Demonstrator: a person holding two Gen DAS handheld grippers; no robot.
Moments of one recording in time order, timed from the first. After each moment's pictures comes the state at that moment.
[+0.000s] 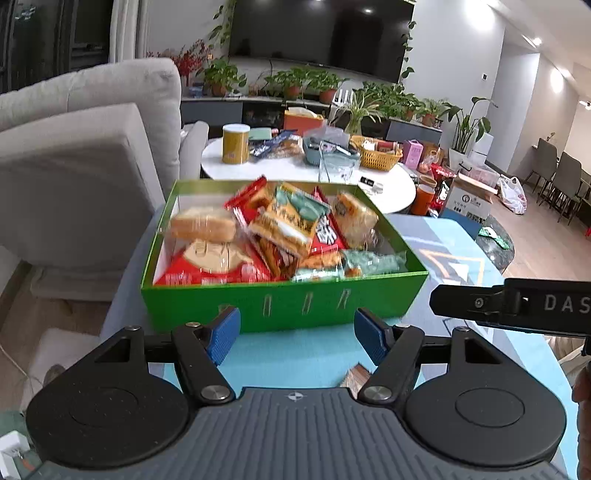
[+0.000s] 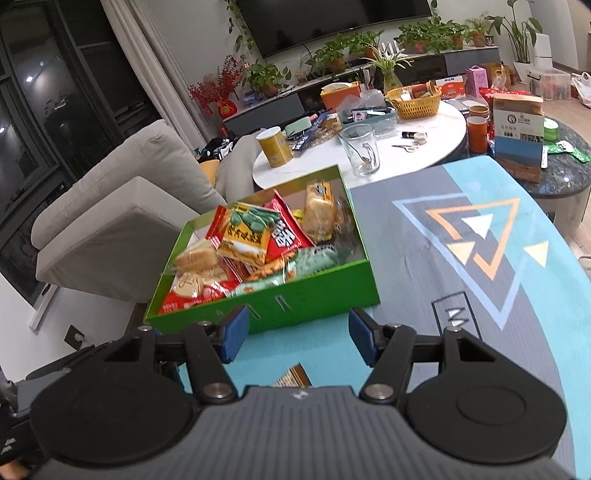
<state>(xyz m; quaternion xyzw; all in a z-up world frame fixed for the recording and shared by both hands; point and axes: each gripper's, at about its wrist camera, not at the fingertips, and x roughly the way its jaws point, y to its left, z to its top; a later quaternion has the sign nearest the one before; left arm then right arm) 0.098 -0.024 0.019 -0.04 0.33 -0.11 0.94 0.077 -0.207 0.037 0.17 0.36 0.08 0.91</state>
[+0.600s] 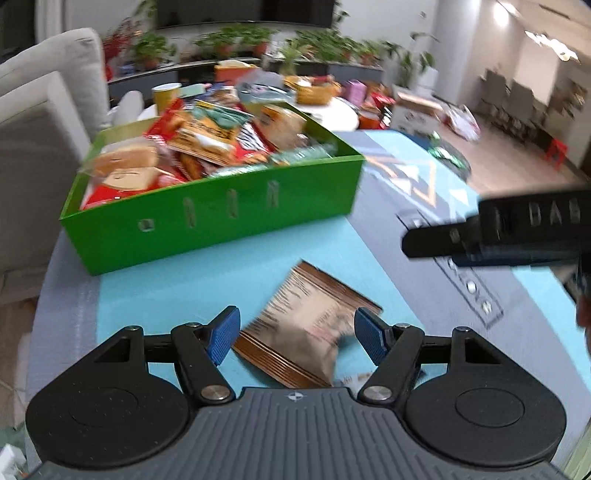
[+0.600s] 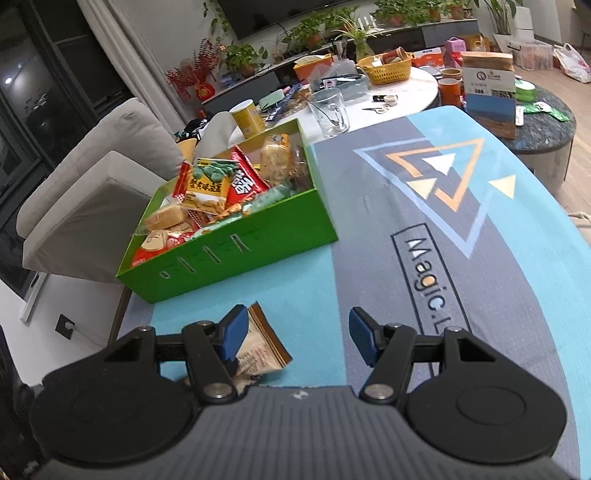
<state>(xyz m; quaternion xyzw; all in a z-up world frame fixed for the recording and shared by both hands) 0.069 -0.055 -0.034 0.05 0.38 -0.21 0.90 0.045 -0.228 0.001 0.19 0.39 0.06 0.90</state>
